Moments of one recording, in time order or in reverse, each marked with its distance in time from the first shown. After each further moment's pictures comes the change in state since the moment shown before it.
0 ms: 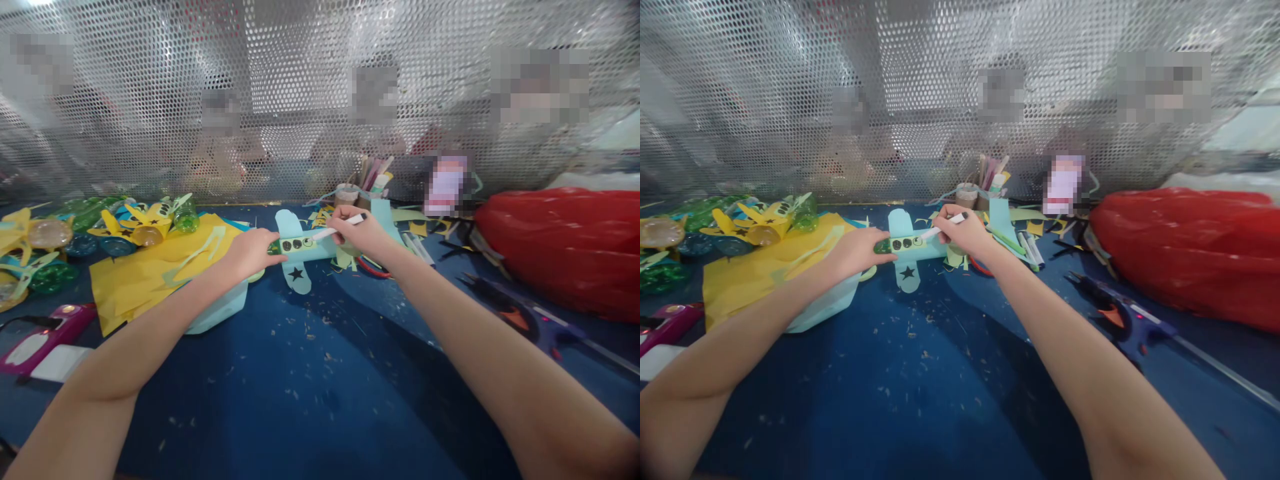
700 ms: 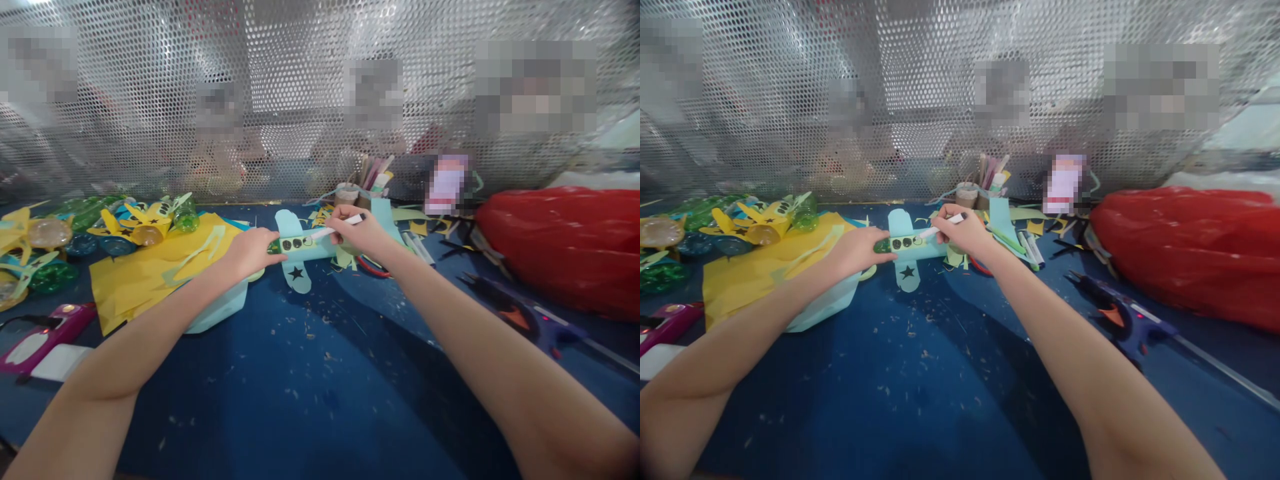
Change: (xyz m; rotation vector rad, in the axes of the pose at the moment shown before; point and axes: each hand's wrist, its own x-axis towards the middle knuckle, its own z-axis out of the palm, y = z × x) left_hand 0.000 0.004 -0.004 -0.011 -0.018 -0.014; right_hand 0.000 0.001 0.001 0.025 -0.012 -0.001
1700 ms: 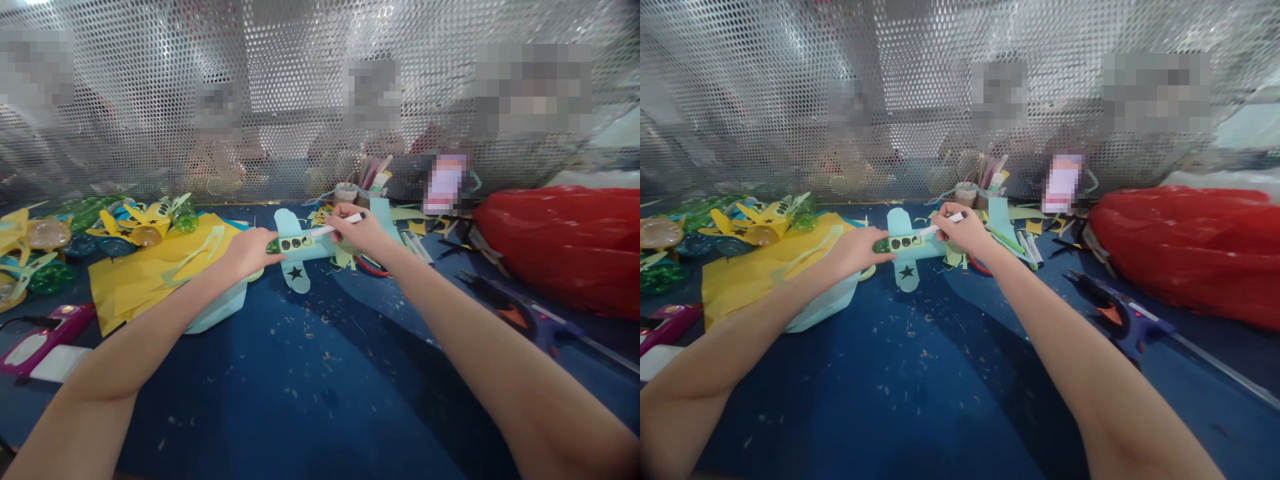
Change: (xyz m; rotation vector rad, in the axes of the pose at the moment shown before) left_hand 0.000 0.002 -0.002 0.033 -0.023 -0.008; right_hand 0.002 0.001 0.000 0.000 0.044 0.000
